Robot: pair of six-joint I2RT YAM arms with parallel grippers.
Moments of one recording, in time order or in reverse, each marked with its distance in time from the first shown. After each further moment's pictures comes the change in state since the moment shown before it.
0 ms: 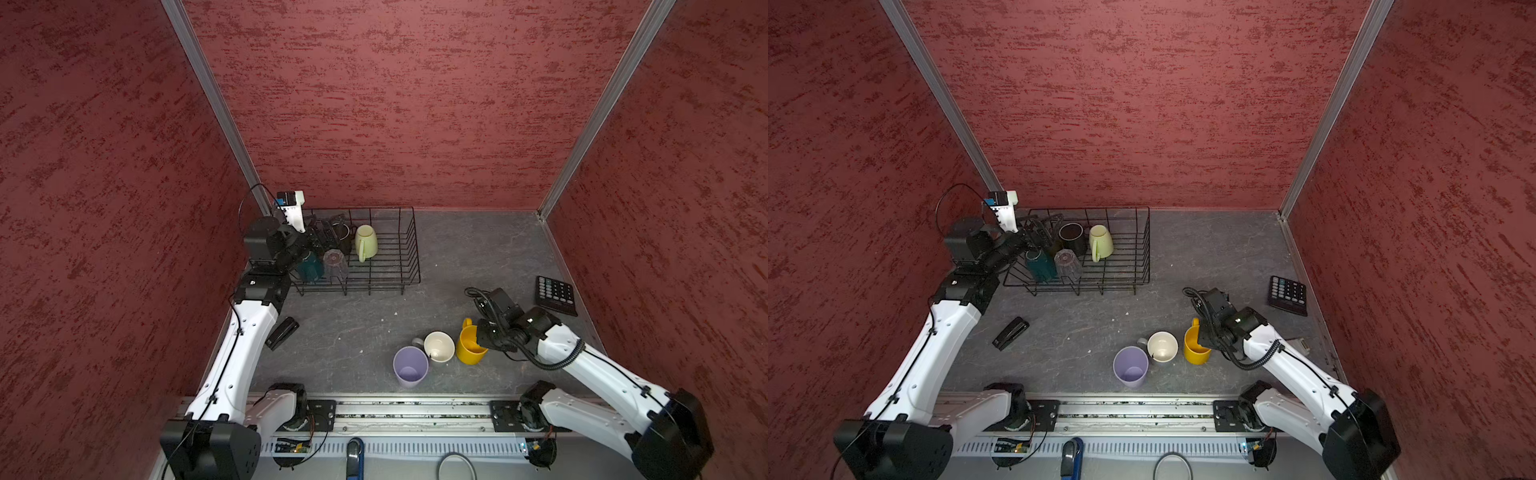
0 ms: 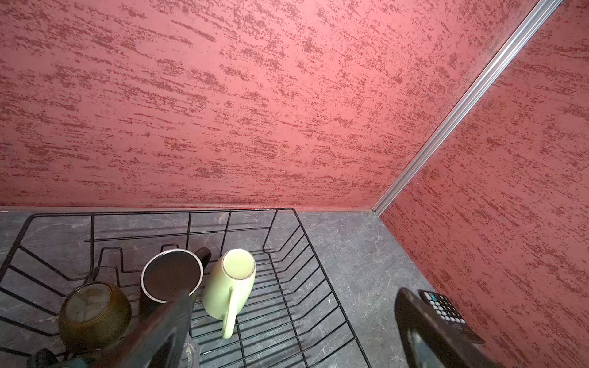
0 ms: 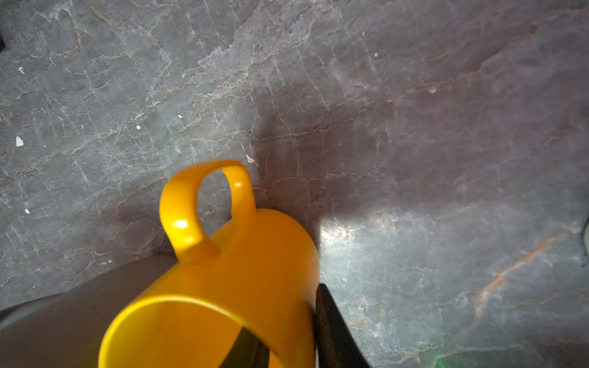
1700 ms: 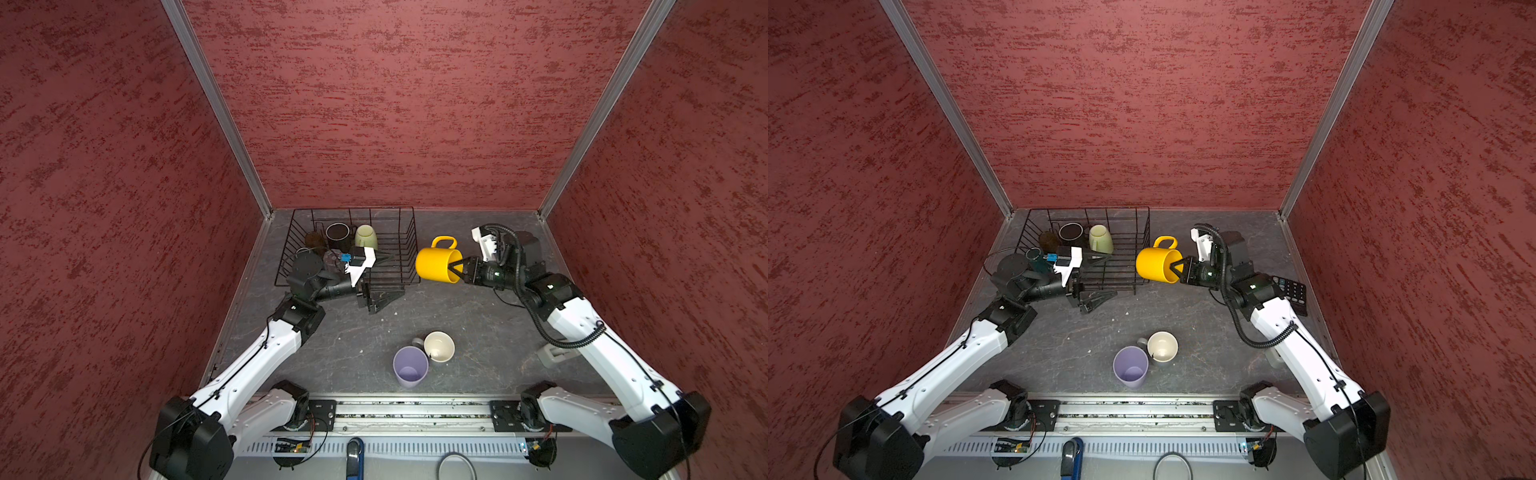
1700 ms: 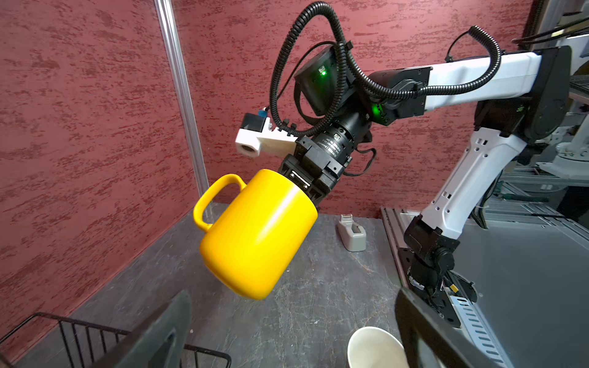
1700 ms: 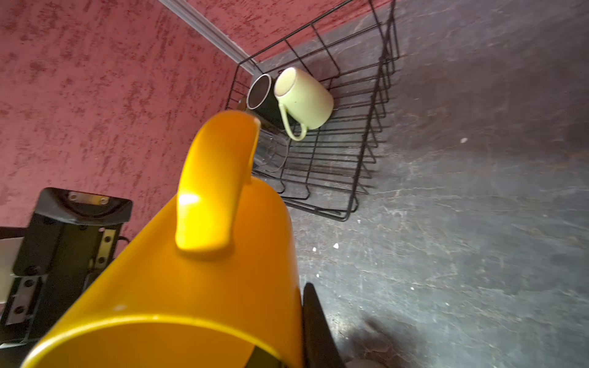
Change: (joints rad) left arm -0.402 -0.042 -0.339 0.524 0.505 0.337; right arm -0.179 0.092 0.379 0.438 -0.575 -0.151
